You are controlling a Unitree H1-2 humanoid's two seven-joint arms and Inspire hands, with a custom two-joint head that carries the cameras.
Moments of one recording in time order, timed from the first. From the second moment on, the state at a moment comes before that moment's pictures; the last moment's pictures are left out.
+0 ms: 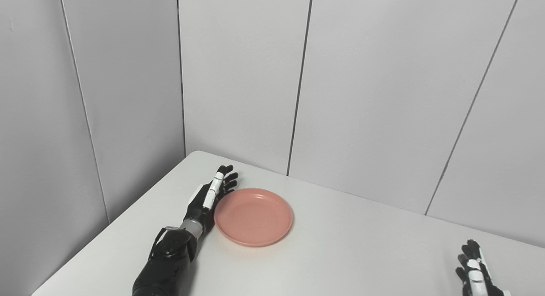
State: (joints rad) left arm -0.55 0.30 0.18 0.87 -0.24 -0.28 -0.21; right arm -0.19 -0.10 -0.03 0.05 0.05 0.01 0.08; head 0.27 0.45
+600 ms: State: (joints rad) left arm -0.55 0.27 0.18 0.86 -0.23 -0.28 -0.22; right arm -0.21 -0.07 -0.02 0.09 0.00 -0.02 0.04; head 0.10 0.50
